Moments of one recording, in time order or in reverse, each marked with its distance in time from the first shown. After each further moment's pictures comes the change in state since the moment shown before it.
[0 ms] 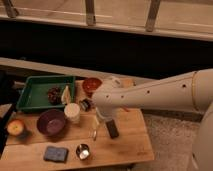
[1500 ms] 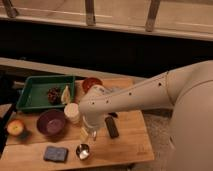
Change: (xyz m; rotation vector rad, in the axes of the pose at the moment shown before) arm 0.006 0.046 0.033 -0.076 0.070 -0.108
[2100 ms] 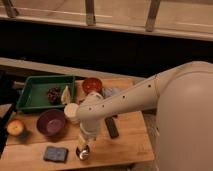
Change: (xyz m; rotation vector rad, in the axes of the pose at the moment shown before) arm 0.009 0.026 0.040 -0.066 0.060 -0.013
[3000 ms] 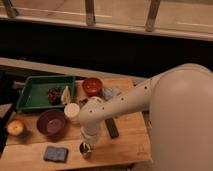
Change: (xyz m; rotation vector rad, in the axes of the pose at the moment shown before) arm 0.011 0.002 0.023 -0.028 0.043 0.023
